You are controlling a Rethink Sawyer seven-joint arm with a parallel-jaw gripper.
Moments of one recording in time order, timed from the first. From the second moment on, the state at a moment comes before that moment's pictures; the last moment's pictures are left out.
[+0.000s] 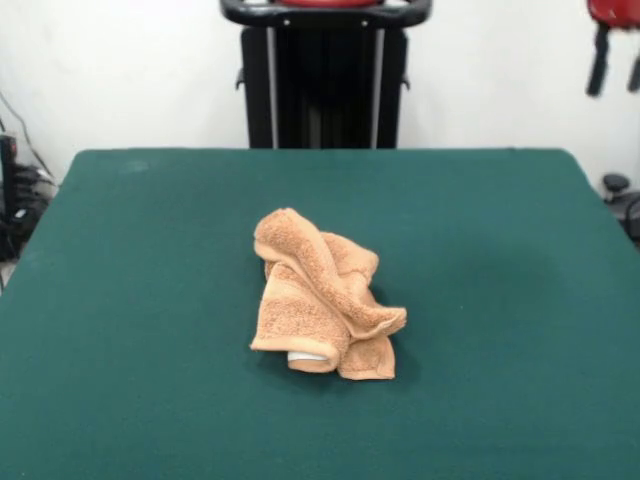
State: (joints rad) arm 0.34 -0.83 -0.08 1.75 0.00 0.57 1.63
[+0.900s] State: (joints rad) arm 0.28 -0.43 -0.10 1.26 0.01 0.69 1.63
